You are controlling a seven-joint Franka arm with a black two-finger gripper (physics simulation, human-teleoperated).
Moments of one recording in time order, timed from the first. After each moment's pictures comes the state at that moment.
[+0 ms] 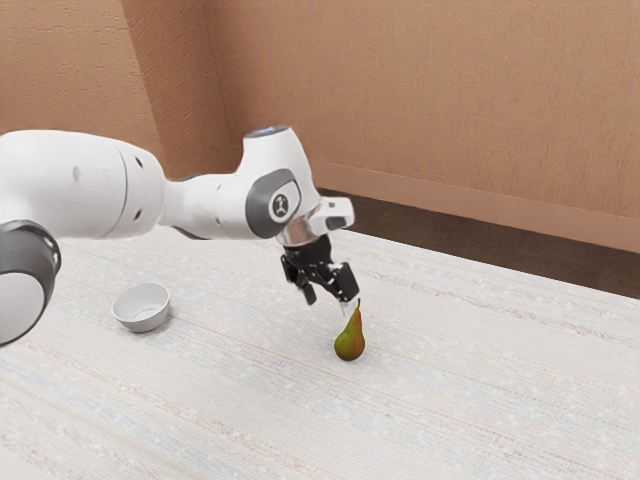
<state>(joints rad) -0.44 0.41 0.26 -1.78 -0.40 2.18 0.25</state>
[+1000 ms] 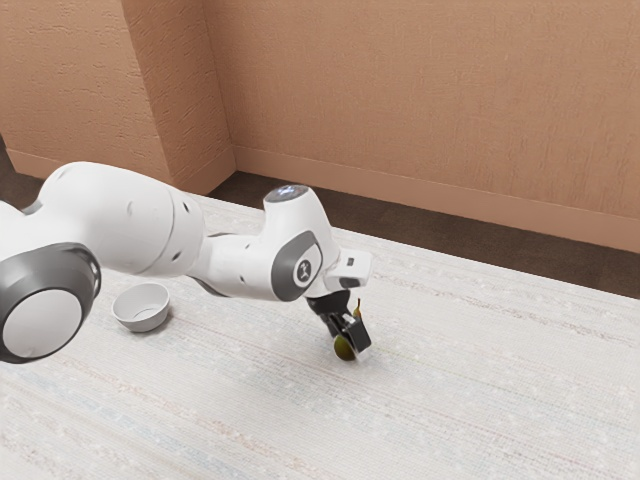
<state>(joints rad) -0.45 0.53 0.19 -1.85 -0.43 2.46 0.53</state>
